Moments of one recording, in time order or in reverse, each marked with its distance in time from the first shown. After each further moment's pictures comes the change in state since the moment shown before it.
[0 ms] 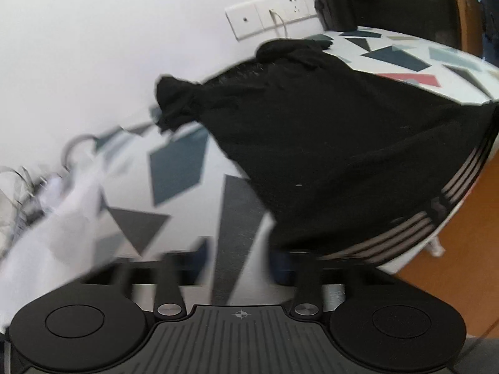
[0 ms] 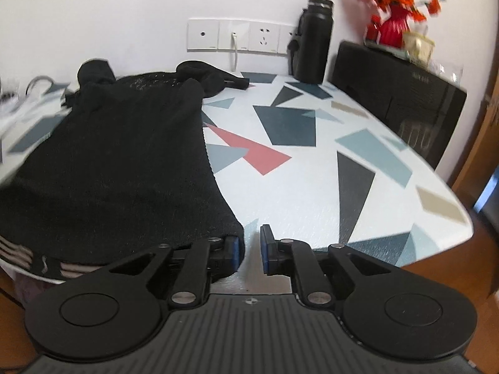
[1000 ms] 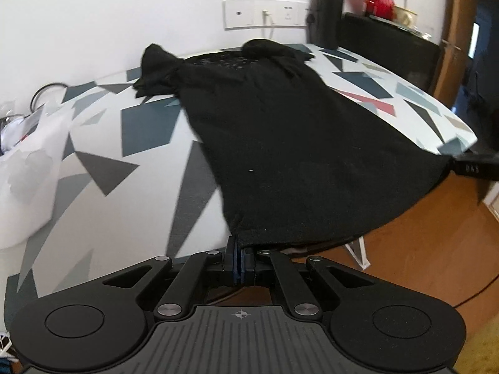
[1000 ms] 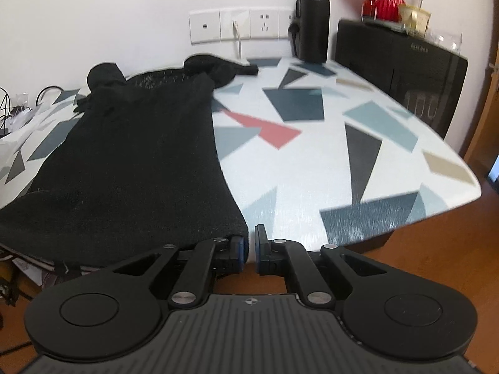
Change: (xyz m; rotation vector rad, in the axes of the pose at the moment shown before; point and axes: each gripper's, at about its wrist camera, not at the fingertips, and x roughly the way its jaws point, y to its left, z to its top) left arm -0.032 0.019 -0.030 -0.144 0.034 -0.222; right arm -0.020 0.005 -0.014 0.033 0.043 0.036
